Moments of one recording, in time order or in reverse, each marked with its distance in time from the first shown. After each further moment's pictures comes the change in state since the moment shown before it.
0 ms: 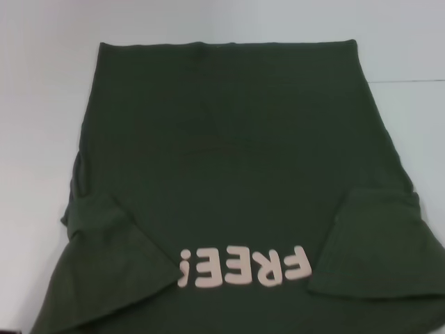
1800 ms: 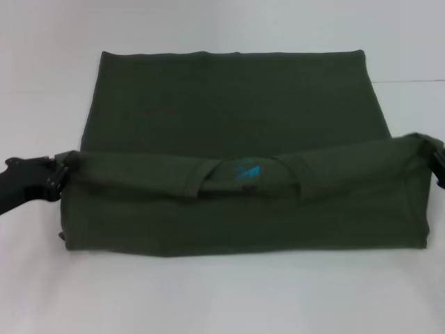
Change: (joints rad) left arm -0.301 0.011 -0.037 -0.264 -0.278 -0.637 -0.094; right arm 0.439 0.015 0.178 0.085 0.033 0.610 0.245
